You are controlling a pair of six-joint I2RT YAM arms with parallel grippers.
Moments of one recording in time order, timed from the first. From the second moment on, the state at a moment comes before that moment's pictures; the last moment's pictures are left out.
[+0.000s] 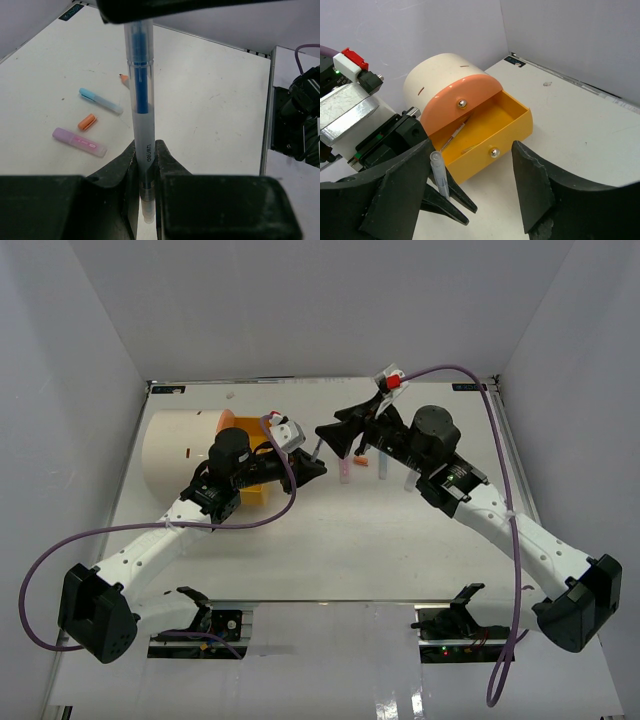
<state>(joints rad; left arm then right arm) -0.57 1.17 0.90 0.15 0.65 0.04 0.72 1.20 1.13 0.17 -0.27 0.27</state>
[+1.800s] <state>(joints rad) -0.57 1.18 0.99 -0.07 0.56 0.04 0.79 1.28 1.22 0.07 -0.18 0.26</state>
